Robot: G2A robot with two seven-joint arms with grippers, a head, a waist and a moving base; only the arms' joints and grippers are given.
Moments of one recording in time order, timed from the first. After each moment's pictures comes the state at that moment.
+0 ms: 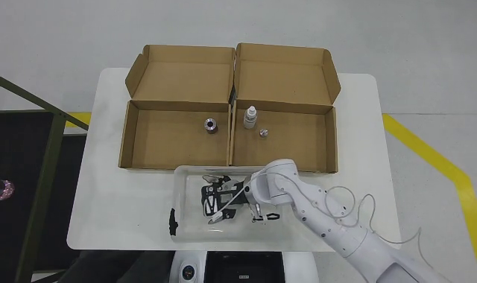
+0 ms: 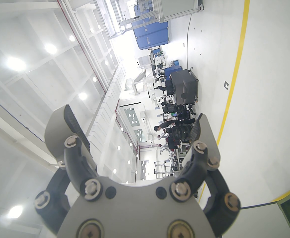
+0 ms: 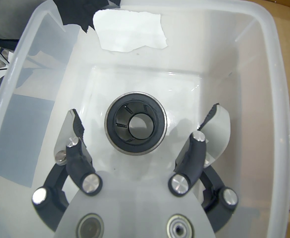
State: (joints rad) left arm -0.29 -0.19 -0.48 -1.38 1.96 -0.31 0.15; right arm -0.92 -1.31 0.66 -1.49 -1.26 -0.90 0.45
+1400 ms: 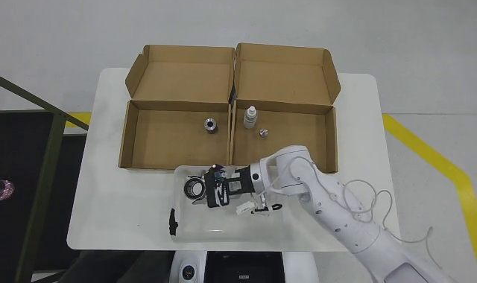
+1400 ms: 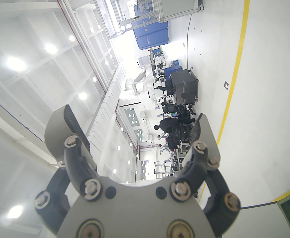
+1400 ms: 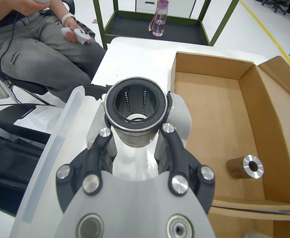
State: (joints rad) left arm -0.29 -0.19 -0.48 -1.38 1.96 -0.31 0.15; right arm -0.90 -1.28 0.77 -1.64 -1.18 -0.95 0.29
